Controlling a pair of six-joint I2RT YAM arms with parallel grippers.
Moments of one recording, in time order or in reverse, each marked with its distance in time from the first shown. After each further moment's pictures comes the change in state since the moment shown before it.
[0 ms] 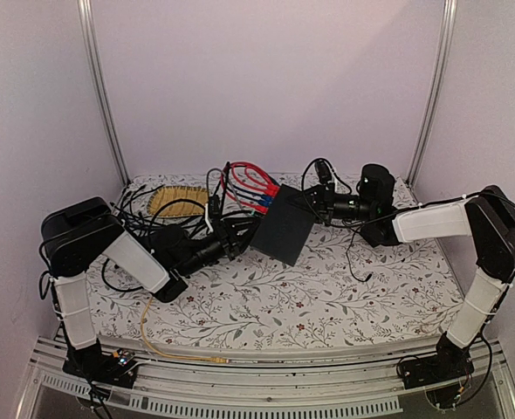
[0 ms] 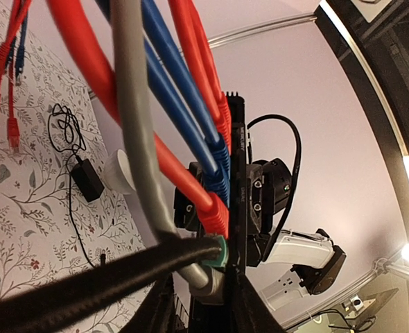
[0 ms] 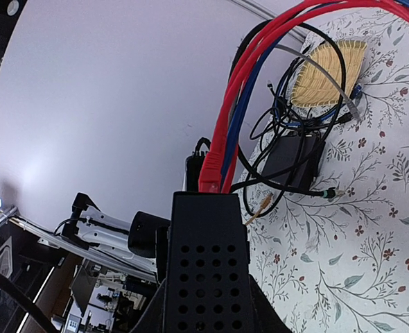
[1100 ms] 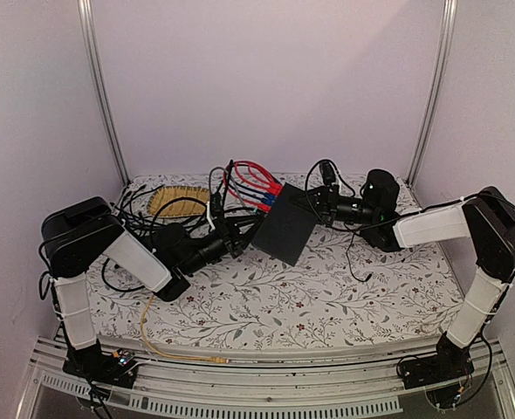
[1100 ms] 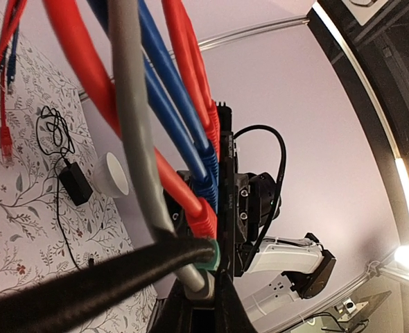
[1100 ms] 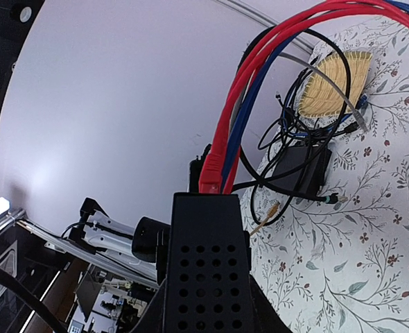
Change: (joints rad) left arm -0.014 0.000 0.025 0.003 -0.018 -0.018; right arm -0.001 0.000 -0.058 0.141 0.020 0.071
